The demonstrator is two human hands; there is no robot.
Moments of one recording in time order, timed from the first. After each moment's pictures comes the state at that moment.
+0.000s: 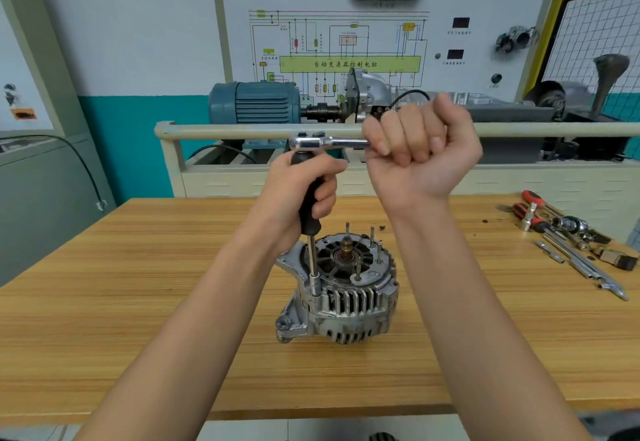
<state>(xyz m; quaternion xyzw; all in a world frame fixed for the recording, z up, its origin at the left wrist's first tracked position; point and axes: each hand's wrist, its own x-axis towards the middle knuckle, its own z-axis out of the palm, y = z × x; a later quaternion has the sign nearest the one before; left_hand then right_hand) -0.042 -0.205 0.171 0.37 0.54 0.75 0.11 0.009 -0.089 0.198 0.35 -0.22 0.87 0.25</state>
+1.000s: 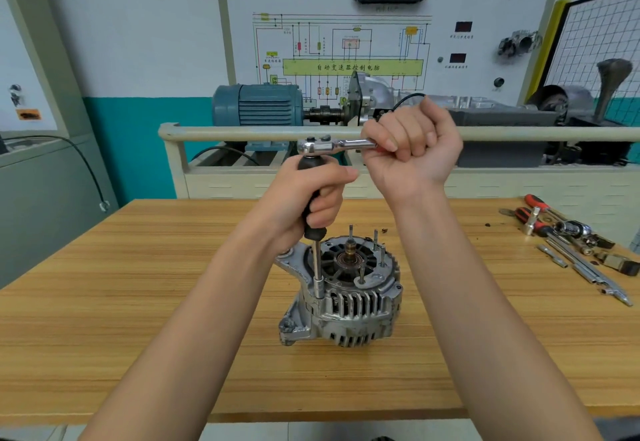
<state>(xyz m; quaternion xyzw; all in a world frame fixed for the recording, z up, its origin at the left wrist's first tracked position) -0.045 -0.211 0.174 0.40 0.54 0.71 0.19 -0.006 -0.081 0.204 0.29 -0.12 0.94 0.15</state>
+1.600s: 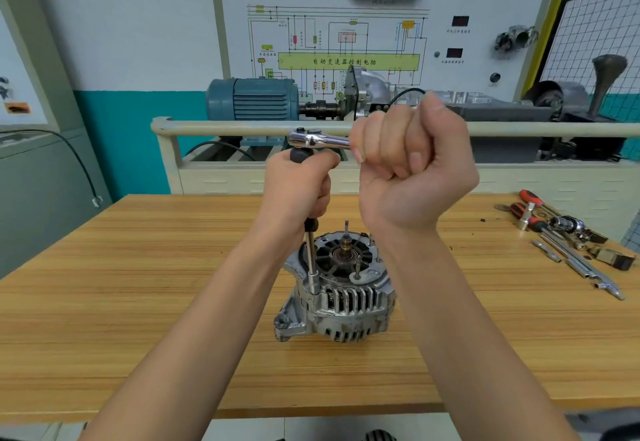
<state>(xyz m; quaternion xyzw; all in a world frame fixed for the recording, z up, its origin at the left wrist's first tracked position) -0.041 -0.194 0.168 0.28 0.57 0.77 0.03 0.022 -0.121 0.194 0.39 -0.32 0.77 0.39</state>
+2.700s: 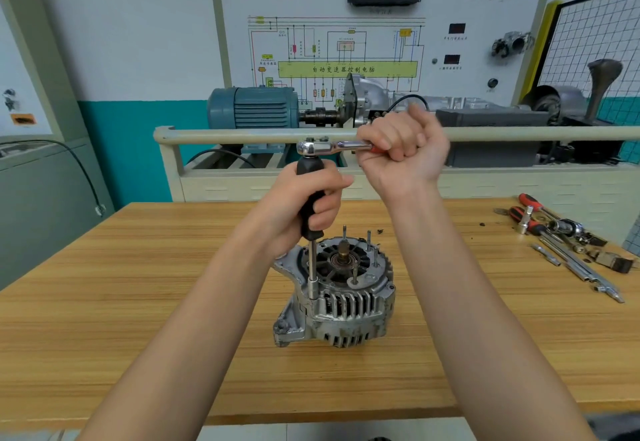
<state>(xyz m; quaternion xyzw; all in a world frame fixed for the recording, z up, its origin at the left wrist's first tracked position) -0.046 -0.206 0.170 0.41 0.53 0.71 0.21 -0.008 -0.072 0.203 0.26 -0.11 0.95 0.14</state>
